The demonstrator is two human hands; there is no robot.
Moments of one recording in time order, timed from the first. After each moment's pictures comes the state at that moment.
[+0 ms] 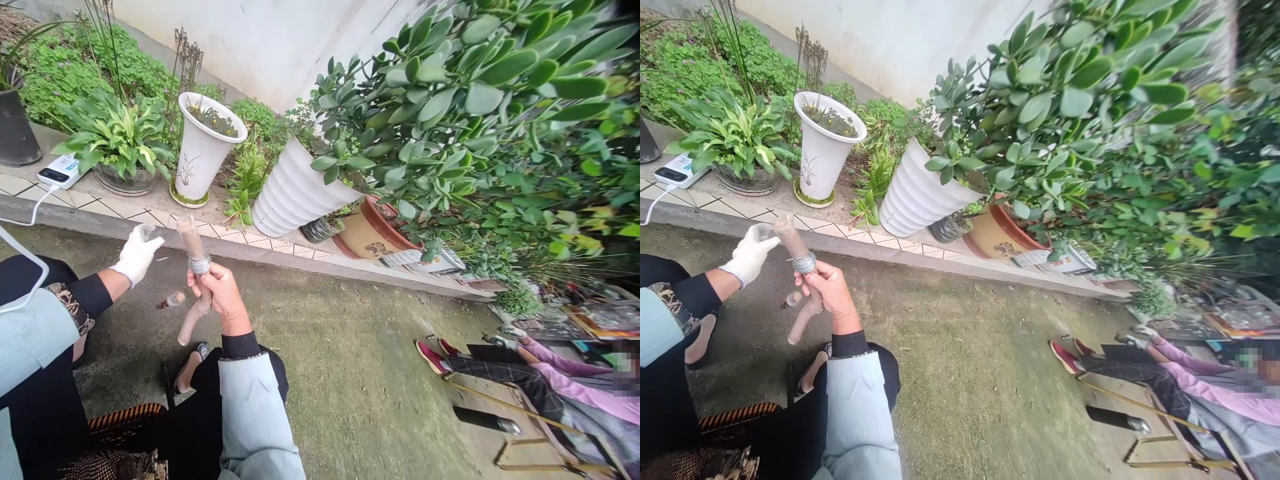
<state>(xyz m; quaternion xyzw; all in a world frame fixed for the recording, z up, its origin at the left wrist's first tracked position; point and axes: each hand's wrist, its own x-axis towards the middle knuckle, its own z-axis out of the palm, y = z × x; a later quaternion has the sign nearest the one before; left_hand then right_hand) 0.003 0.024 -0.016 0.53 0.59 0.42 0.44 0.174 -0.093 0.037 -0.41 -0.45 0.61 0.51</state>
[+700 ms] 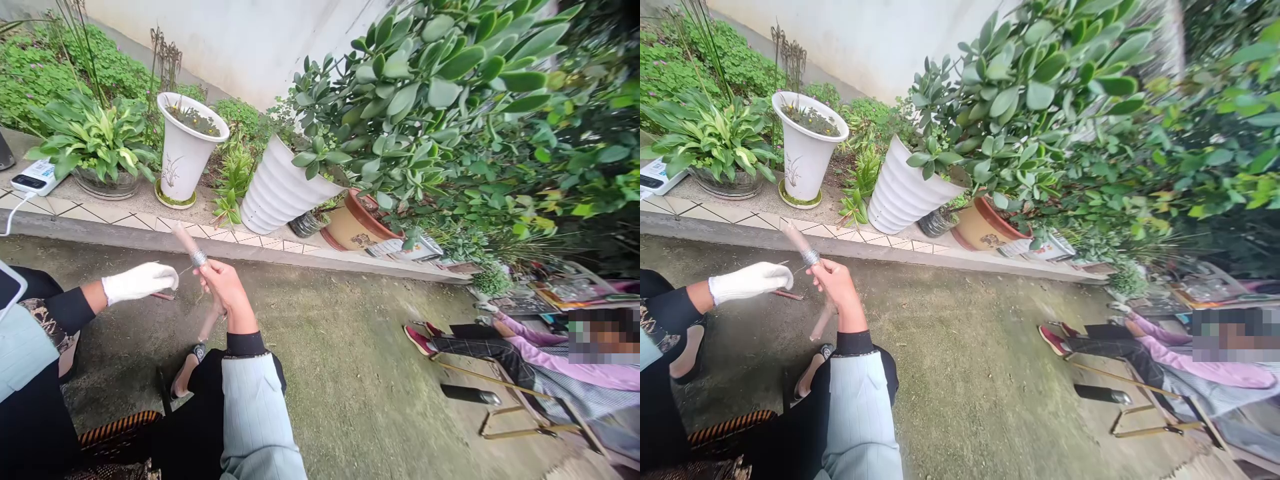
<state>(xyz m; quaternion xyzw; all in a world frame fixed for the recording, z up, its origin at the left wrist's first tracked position) 0.005 -0.006 0.011 0.74 0.23 0.13 0.62 0.210 -0.090 0.043 -0.62 -0.45 0.49 0.42</state>
